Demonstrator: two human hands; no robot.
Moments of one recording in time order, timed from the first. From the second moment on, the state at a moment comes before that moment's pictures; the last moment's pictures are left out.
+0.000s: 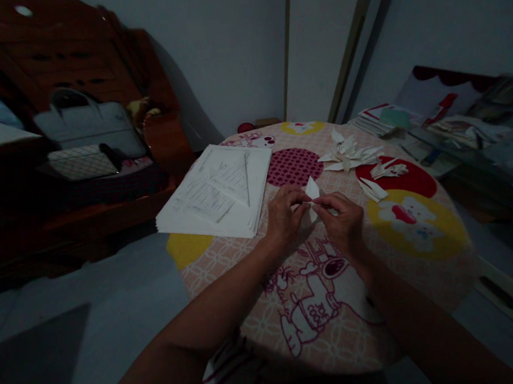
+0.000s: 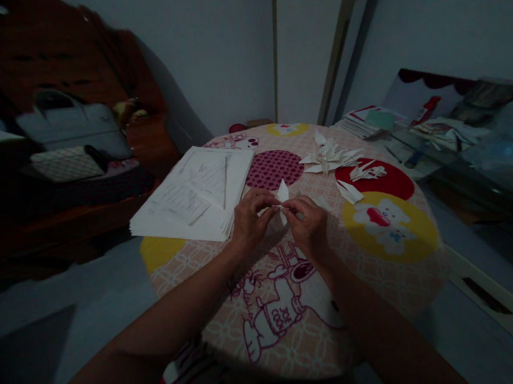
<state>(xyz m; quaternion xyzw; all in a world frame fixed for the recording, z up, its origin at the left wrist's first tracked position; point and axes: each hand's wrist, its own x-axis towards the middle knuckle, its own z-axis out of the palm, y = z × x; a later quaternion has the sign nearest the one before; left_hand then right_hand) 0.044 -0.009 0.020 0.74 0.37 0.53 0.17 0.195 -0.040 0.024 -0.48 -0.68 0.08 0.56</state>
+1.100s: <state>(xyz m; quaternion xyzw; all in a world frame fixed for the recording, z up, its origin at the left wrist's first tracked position) 0.033 0.001 0.032 0.60 0.33 0.43 0.59 0.206 -0.037 0.030 -0.48 -0.51 0.41 0.59</state>
